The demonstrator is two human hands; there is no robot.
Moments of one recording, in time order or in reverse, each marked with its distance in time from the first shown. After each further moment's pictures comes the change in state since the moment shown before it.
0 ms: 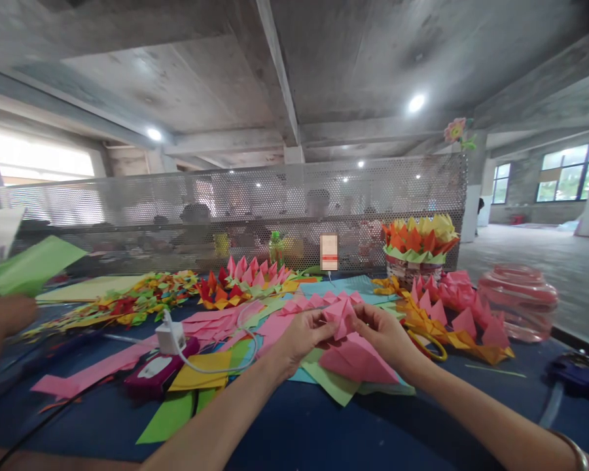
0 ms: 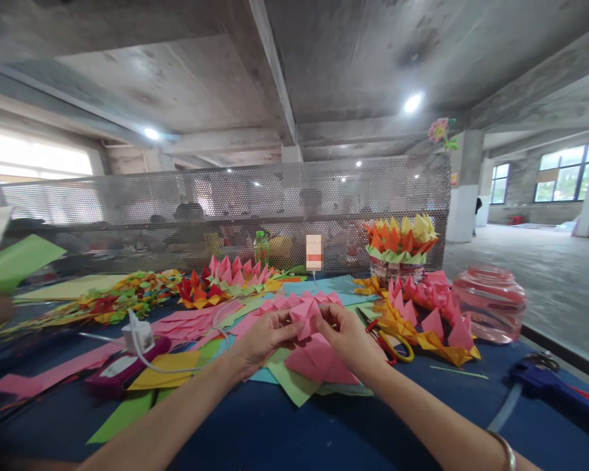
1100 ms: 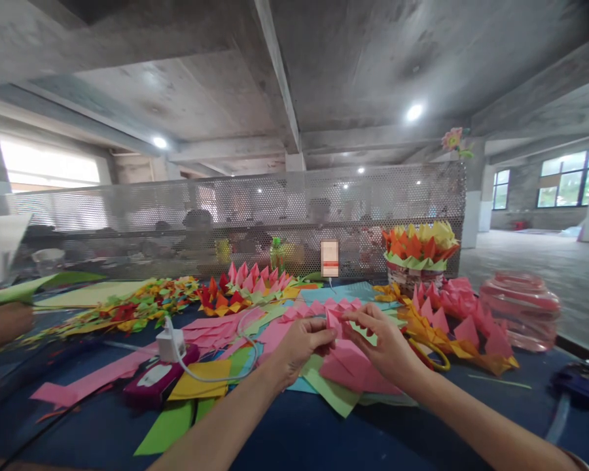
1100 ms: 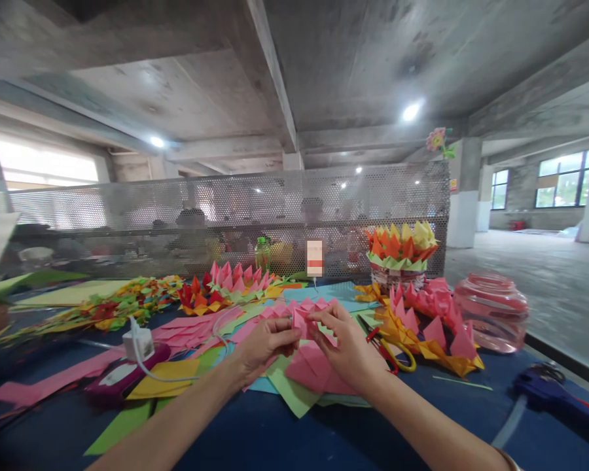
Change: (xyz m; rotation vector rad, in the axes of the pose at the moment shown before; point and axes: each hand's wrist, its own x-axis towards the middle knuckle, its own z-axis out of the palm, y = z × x) left_hand 0.002 -0.004 -0.004 -0.055 0.032 0.010; right_hand -0.005 -0.007 -0.001 -0.447 0.096 -0.237
